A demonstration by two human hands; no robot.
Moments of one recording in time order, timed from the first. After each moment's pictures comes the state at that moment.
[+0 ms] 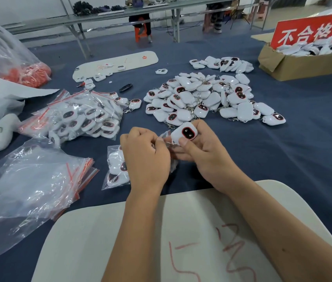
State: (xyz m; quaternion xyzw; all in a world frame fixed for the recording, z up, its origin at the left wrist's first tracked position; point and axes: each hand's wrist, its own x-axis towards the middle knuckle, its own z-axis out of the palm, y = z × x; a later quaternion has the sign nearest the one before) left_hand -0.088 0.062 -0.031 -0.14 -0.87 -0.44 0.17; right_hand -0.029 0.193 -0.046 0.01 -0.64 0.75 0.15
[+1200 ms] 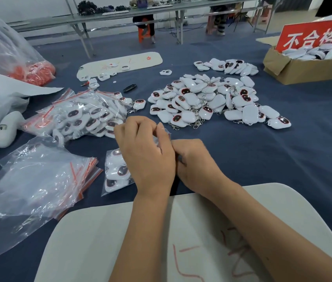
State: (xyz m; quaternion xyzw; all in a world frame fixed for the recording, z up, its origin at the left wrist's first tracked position) left_hand -0.084 0.064 -0.023 -0.17 -0.79 -0.45 0.38; right_hand -0.042 0.166 -0.044 0.09 -0.86 0.43 0.25
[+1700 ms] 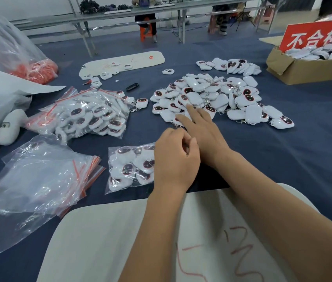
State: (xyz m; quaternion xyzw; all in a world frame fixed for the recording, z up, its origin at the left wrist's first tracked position) left_hand -0.073 0.086 -0.029 -0.23 -0.84 -0.46 0.14; right_hand -0.088 0.213 -0.034 -0.07 -0.98 0.14 0.08
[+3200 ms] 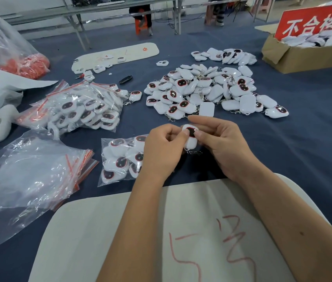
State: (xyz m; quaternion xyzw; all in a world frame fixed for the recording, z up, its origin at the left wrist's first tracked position) left_hand -0.081 0.078 -0.029 -0.16 -0.79 -0.59 -0.10; right_hand -0.025 0.224 -0.054 -0.08 -0.65 0.74 0.16
